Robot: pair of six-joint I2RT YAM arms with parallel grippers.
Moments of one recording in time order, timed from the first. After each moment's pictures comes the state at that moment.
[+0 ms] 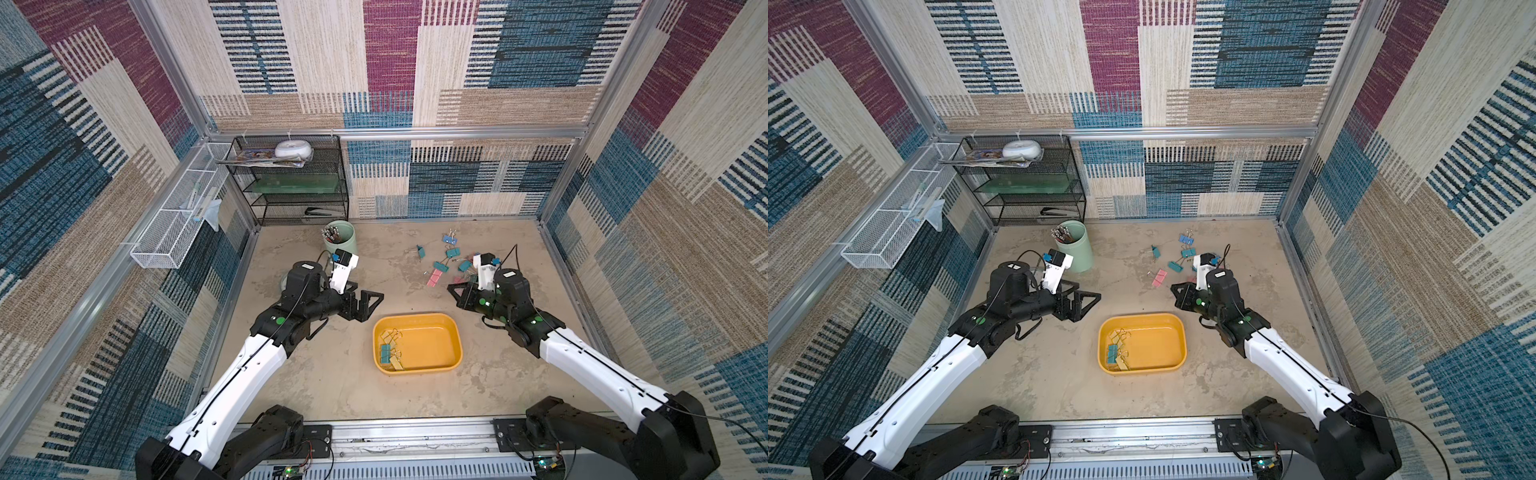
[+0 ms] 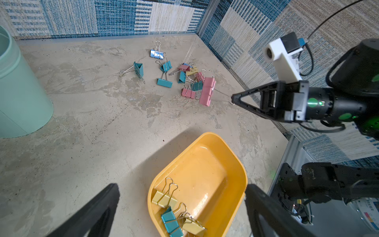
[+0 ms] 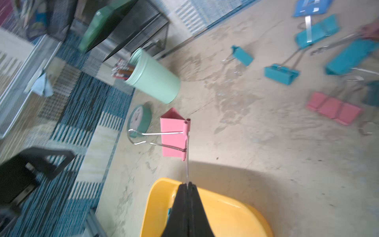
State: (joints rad) left arm -0.36 1.04 0.91 -0.39 0.50 -0.17; right arm 0.52 1.09 0.69 -0.04 -0.27 0.66
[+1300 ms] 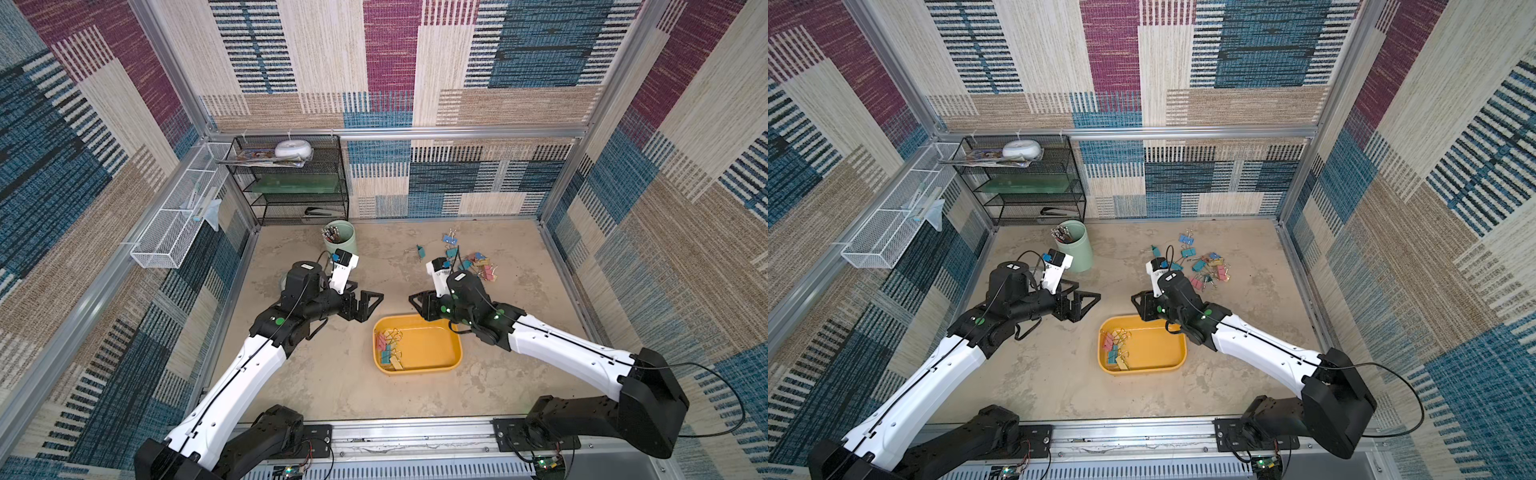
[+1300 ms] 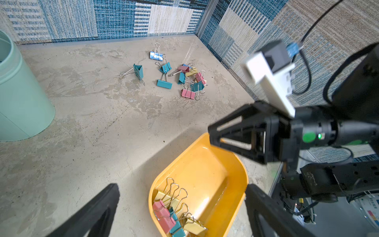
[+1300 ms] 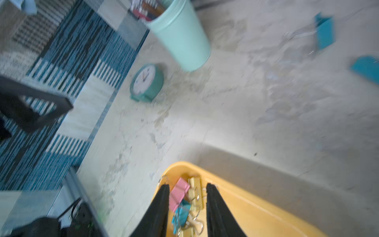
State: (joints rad) left arm -0.36 1.03 0.91 -0.39 0.50 -0.16; right arm 0.72 1.32 0.91 -0.08 -0.03 0.56
